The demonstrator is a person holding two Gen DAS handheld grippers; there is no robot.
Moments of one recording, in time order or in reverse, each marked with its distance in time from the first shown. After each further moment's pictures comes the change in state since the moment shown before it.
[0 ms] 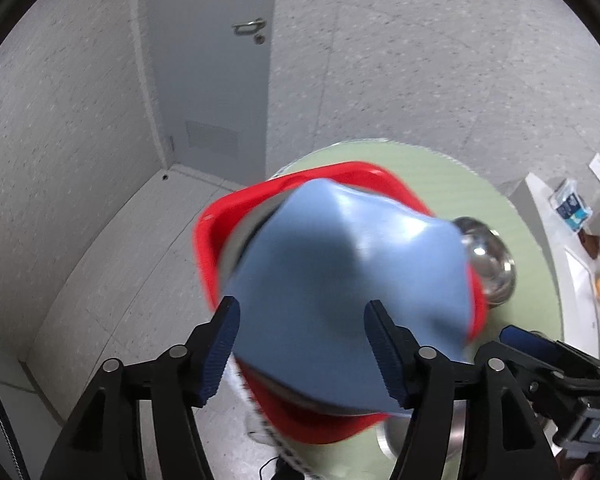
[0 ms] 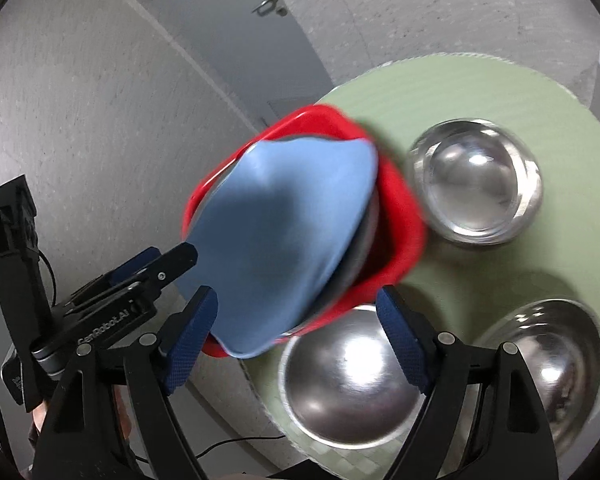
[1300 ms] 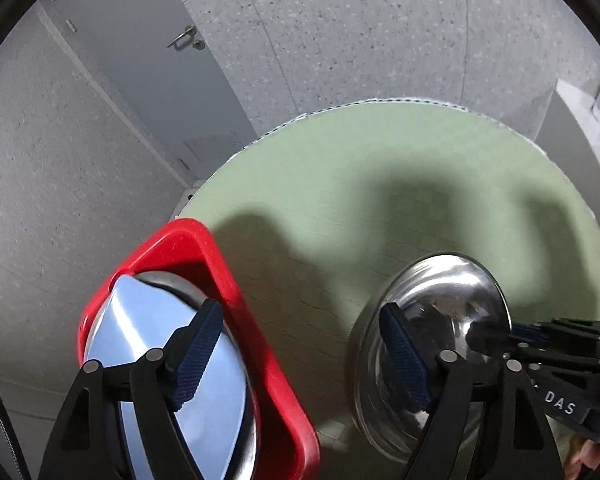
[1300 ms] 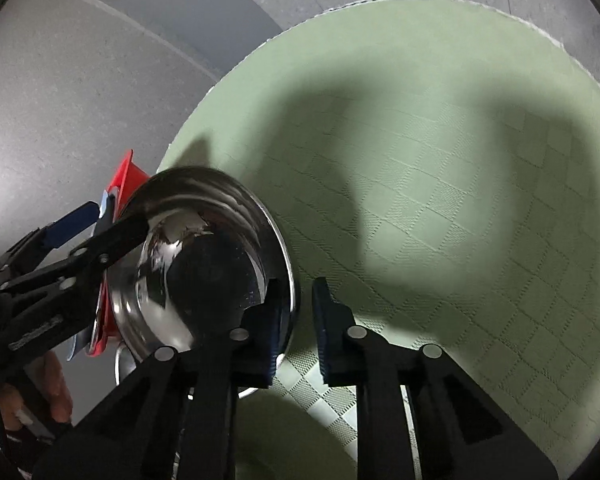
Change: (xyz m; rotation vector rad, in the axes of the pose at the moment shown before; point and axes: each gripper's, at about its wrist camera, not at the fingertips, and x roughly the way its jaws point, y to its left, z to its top) left arm 0.172 -0.279 0.062 0.279 0.111 0.271; right arm 0.053 -0.219 0.086 0.044 0.182 0.121
